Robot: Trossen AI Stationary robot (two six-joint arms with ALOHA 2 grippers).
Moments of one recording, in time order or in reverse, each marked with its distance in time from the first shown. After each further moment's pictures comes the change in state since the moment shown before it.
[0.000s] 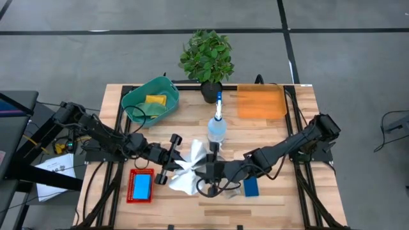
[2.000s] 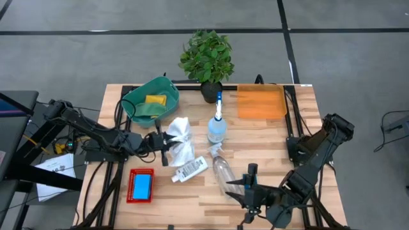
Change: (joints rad) left arm -0.016 -0.285 -0.019 -0.681 -0.660 -0.011; right arm 0.368 -0.121 0.002 -0.431 0.400 0.298
